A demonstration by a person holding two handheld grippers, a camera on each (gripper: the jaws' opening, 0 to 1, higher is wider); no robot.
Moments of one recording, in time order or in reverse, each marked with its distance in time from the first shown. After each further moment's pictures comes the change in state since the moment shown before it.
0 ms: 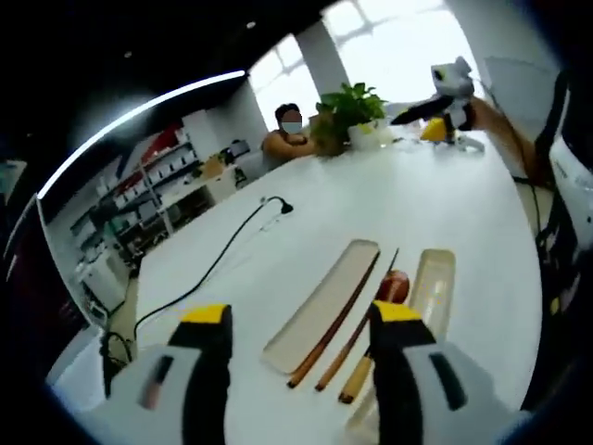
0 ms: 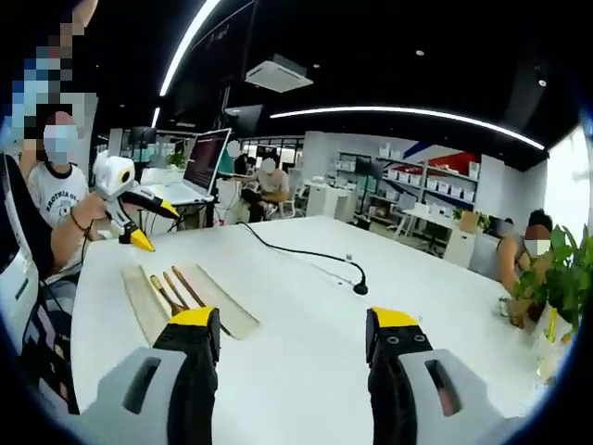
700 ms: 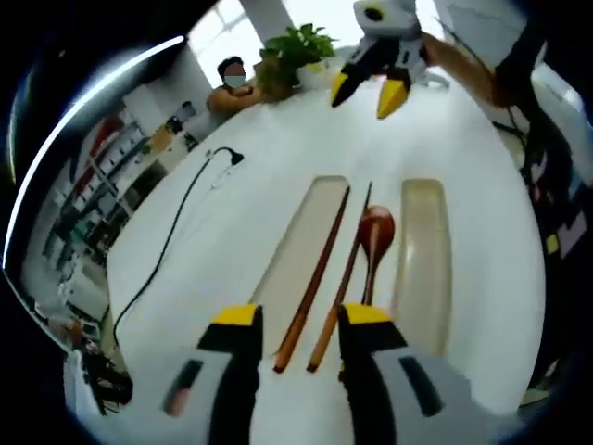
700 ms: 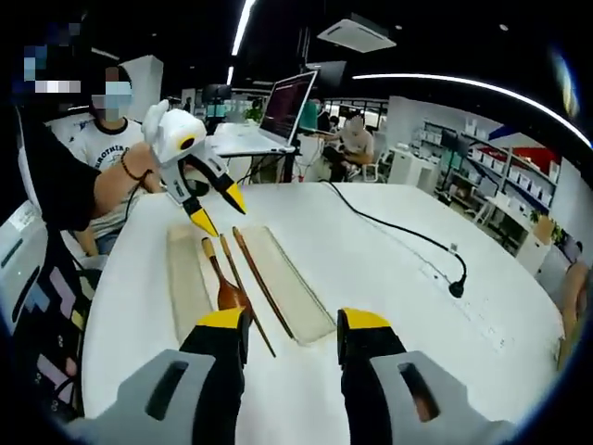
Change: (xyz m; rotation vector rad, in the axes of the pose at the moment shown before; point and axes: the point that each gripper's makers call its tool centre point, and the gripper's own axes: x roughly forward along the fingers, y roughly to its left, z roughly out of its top) left arm 0.034 -0.013 -0.043 0.131 0.240 -0.160; right arm 0.084 0.081 -0.033 -0.103 0.214 0.377
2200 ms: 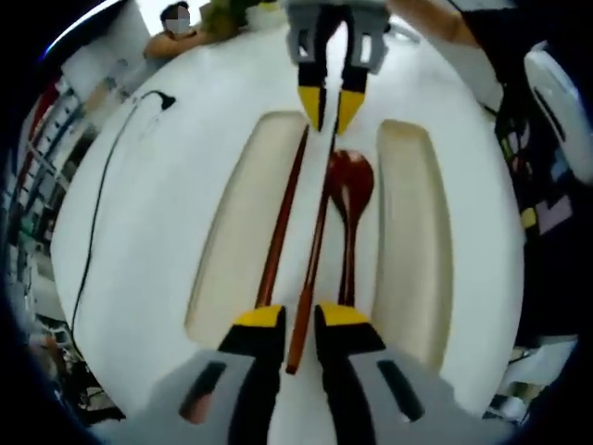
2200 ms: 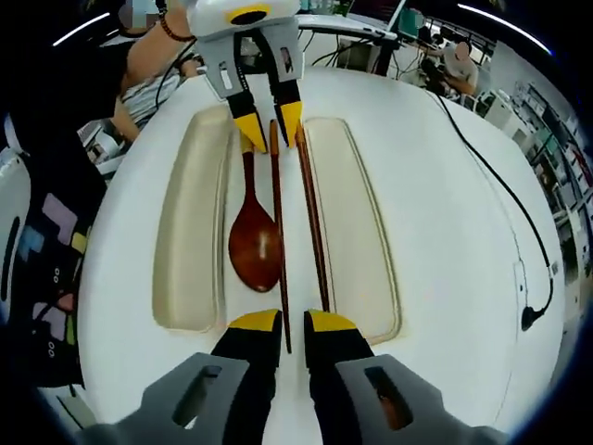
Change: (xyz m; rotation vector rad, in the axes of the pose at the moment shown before) left arm 0.035 -0.027 -0.031 0.030 0.282 -0.307; right arm 0.068 0.027 -0.060 -0.234 0.548 0.326
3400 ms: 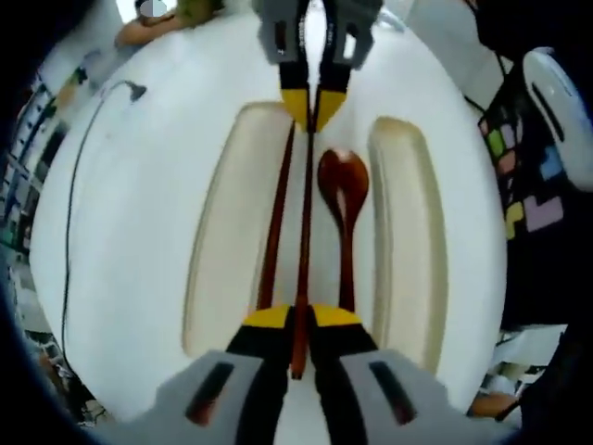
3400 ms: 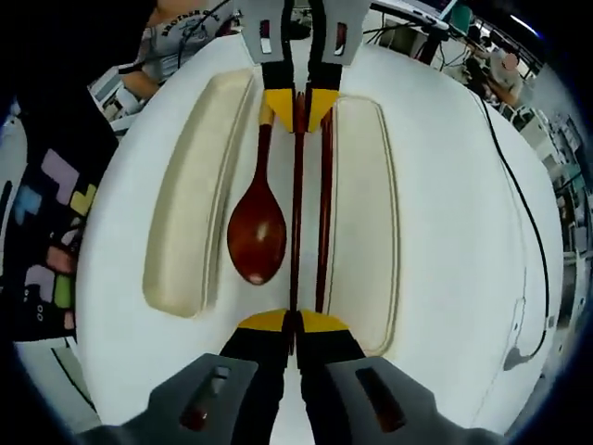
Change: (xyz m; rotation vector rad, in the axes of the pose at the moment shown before) left arm 0.005 0.000 0.006 0.048 0.090 -0.139; right arm 0.006 -0.007 -0.004 -0.182 0.186 0.045
